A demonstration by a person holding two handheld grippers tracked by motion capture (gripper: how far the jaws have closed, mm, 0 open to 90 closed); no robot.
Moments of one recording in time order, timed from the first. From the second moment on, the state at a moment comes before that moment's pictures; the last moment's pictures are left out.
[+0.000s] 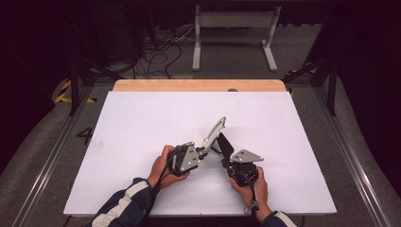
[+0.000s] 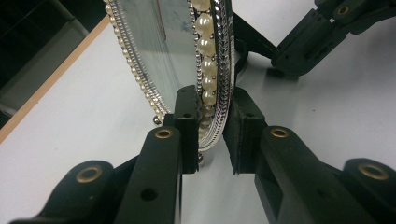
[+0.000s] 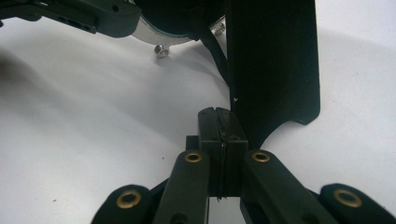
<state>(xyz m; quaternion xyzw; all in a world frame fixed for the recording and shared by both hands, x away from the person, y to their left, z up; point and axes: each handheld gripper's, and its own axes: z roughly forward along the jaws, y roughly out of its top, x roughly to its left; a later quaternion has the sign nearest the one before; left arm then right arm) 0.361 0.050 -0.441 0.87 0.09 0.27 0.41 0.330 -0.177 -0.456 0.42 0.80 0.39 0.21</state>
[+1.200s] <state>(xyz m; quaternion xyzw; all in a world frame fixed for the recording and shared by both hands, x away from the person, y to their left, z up) 0.345 0.042 -0.440 0.87 0.11 0.24 0.42 0.336 -0.191 -0.456 0.42 0.79 0.38 0.22</state>
